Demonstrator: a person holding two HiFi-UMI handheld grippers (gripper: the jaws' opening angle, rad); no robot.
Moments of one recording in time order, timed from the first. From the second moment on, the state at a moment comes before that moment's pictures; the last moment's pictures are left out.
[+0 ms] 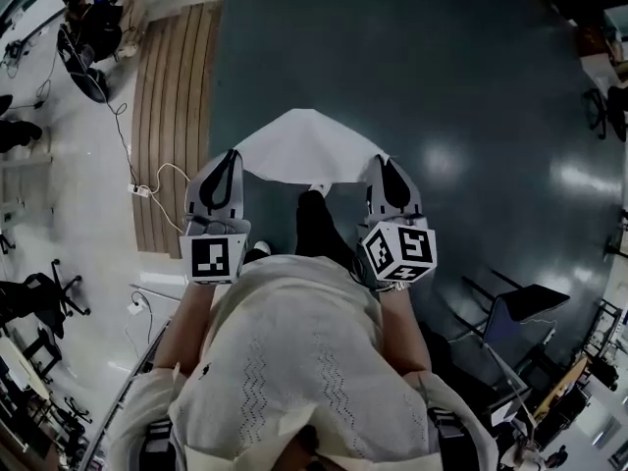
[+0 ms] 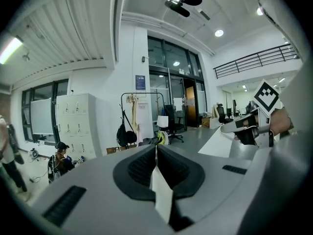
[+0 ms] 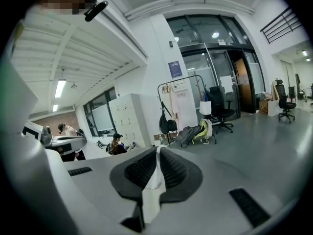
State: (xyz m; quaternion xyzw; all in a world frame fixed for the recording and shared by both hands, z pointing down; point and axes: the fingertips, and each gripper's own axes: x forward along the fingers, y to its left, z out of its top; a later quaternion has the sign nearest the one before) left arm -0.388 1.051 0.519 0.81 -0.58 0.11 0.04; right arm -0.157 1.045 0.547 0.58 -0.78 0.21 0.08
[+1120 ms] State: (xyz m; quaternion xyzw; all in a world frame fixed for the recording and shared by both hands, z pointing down) left arm -0.278 0.718 0.533 0.83 -0.54 0.11 0.05; right arm -0.017 0.747 0.545 0.65 -0.73 0.21 0.07
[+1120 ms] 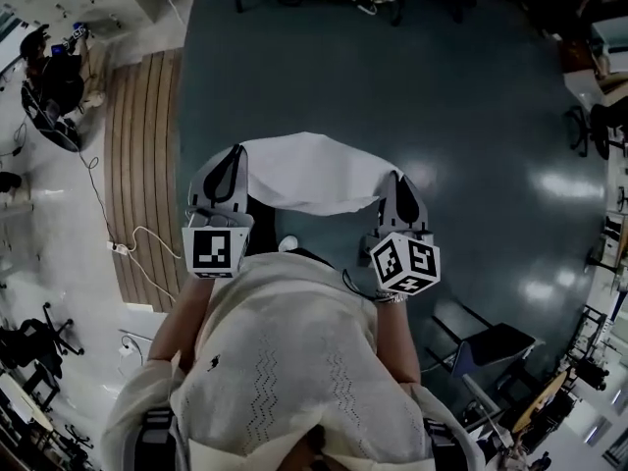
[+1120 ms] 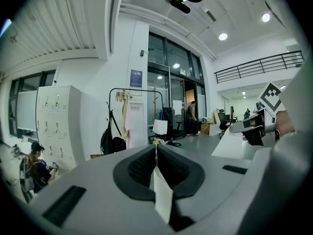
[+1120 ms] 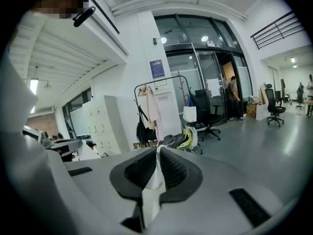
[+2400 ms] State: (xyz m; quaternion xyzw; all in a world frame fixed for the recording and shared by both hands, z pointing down) left arm -0.242 0.327 0.525 0.86 -0.50 0.12 0.04; right arm 0.003 0.358 0.537 0.66 -0.72 0.20 0.06
